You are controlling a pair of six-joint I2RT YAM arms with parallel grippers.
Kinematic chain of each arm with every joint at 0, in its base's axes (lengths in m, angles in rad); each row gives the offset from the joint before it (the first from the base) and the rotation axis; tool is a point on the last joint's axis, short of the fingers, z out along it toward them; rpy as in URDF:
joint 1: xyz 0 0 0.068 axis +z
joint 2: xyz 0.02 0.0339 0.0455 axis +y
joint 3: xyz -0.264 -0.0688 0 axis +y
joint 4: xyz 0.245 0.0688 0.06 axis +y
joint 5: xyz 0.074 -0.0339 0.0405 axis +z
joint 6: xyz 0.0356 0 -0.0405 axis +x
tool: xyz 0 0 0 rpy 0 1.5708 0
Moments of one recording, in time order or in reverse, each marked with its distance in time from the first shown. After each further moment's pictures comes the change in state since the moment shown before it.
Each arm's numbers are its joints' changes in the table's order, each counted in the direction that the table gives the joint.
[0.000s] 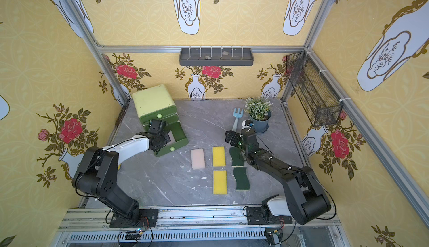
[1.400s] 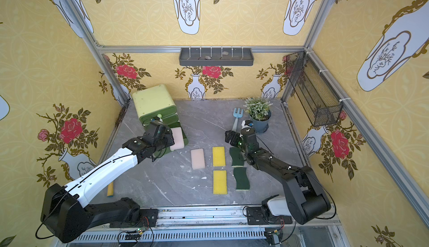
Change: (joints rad) left arm -0.270 -0.388 -0.015 0.225 -0.021 -0.070; right arm 0.000 0.003 -0.003 0.000 0.011 0.004
